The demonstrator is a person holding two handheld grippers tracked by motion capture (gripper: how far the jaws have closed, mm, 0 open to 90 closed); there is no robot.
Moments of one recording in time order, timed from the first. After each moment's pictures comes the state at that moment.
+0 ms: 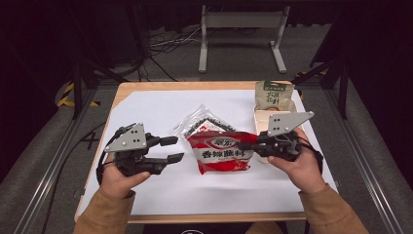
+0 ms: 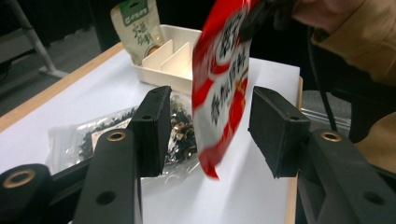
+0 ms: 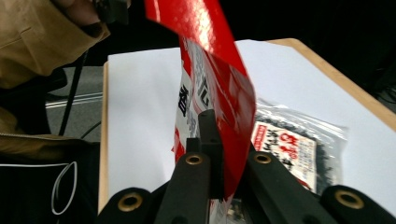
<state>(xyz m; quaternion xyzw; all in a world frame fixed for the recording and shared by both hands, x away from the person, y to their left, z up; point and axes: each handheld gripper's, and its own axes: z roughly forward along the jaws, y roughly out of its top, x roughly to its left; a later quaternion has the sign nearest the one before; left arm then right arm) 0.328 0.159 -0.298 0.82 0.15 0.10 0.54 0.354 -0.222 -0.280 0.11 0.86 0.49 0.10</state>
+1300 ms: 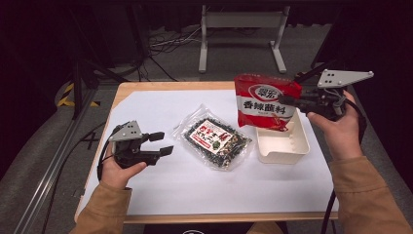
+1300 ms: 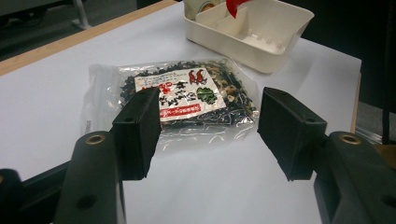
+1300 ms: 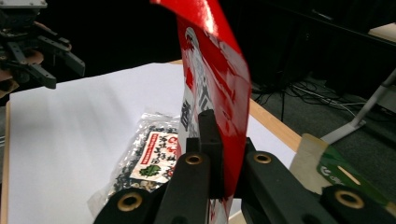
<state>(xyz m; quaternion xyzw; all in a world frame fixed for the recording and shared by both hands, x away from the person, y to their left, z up) 0.366 0.184 -0.344 0.81 0.26 0.10 0.52 0.409 -0.317 -0.225 0.22 0.81 0.51 0.20</state>
